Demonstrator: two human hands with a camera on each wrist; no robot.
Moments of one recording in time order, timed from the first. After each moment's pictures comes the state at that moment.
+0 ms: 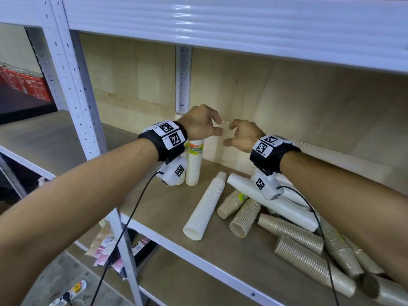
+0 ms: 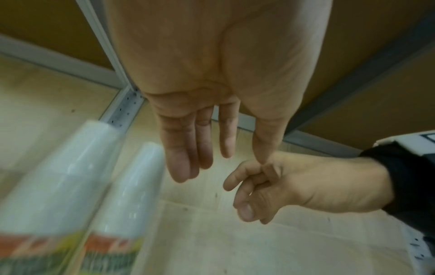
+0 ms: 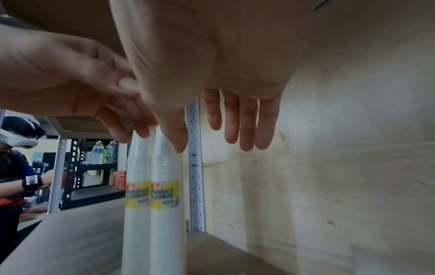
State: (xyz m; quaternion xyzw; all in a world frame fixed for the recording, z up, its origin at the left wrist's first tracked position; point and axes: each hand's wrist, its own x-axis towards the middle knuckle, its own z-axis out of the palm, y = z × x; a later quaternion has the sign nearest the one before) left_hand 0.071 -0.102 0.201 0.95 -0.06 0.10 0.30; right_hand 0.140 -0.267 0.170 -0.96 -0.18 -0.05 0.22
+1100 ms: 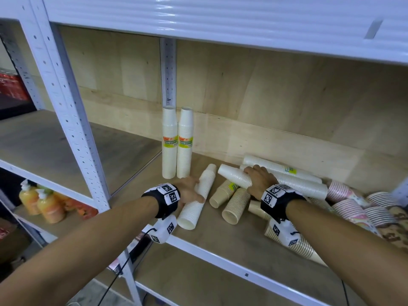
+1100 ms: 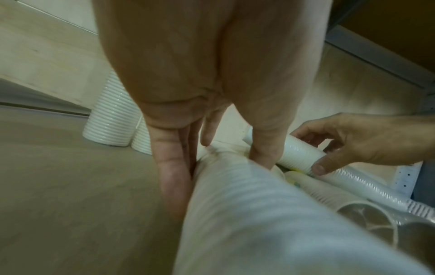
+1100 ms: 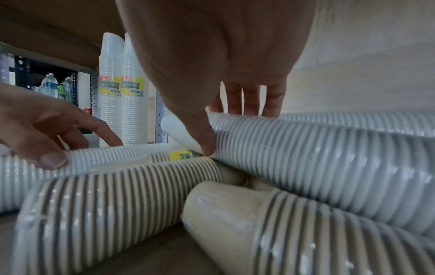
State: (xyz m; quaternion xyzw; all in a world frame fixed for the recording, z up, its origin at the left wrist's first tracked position) left_hand 0.048 -0.112 0.012 0.96 0.03 -0.16 0.23; right_hand 0.097 -0.364 0.036 -0.99 -0.14 -0.03 -0.01
